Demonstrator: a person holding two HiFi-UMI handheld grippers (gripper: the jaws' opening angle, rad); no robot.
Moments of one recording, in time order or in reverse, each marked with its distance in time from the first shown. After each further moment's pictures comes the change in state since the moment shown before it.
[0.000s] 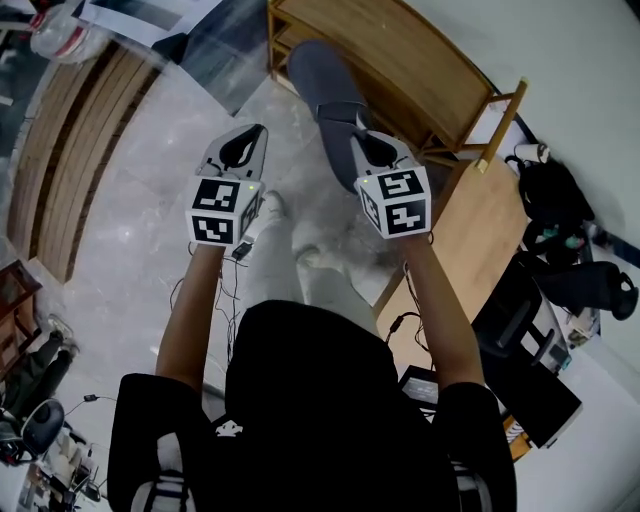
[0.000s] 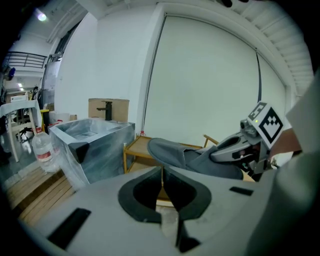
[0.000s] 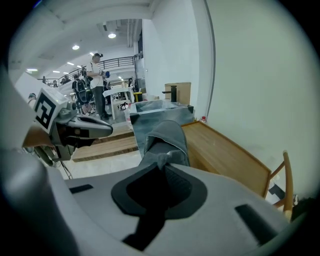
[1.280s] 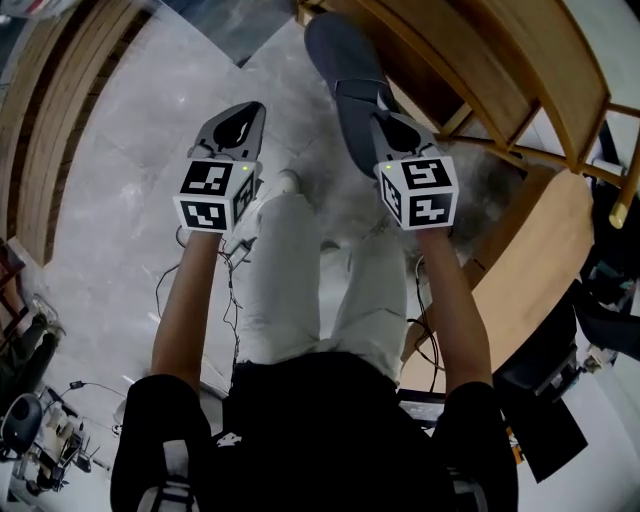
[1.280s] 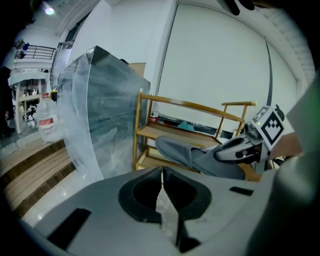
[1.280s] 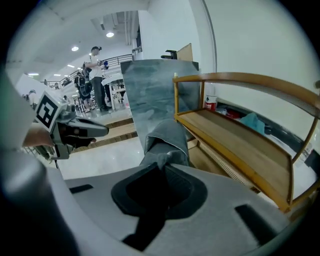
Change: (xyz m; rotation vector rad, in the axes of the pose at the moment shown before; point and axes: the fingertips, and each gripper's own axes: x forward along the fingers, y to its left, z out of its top) left arm 0.148 0.082 -0.281 -0.064 0.064 0.070; right arm 0.239 0.008 -0.223 0.028 0.008 0.057
